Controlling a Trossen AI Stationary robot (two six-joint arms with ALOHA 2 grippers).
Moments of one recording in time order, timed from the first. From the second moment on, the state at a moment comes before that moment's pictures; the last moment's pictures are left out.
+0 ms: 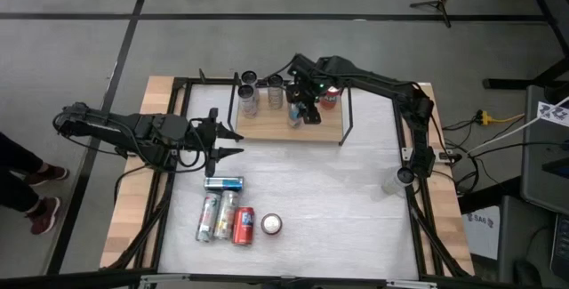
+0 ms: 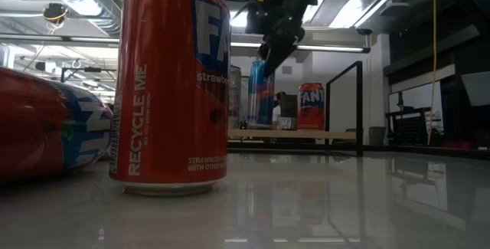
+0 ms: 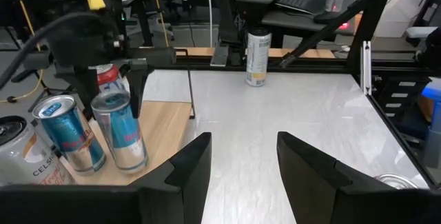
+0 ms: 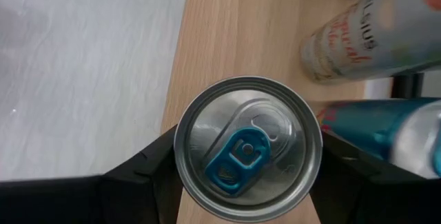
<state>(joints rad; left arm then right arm) -0.17 0.83 0.82 -0.28 -0.27 -0.08 -0.41 2.00 1.91 -1.09 -0.23 -0.58</state>
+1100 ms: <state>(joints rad) -0.17 0.83 0.82 -0.28 -0.27 -0.08 -0.41 2.02 1.91 -1.06 -0.22 -0.61</state>
